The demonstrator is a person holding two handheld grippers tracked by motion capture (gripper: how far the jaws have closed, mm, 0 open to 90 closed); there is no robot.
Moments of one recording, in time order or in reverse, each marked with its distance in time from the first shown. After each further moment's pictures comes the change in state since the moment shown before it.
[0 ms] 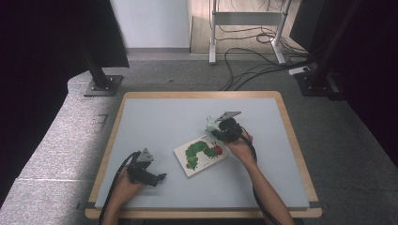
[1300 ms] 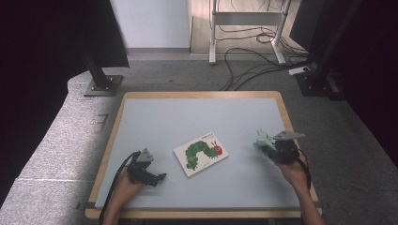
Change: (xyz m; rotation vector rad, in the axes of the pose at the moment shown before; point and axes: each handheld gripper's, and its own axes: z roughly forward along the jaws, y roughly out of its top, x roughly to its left) left arm 0.000 0.000 0.000 -0.002 0.001 0.000; right arm -0.049 -0.117 -0.137 -0.044 -0.163 0.129
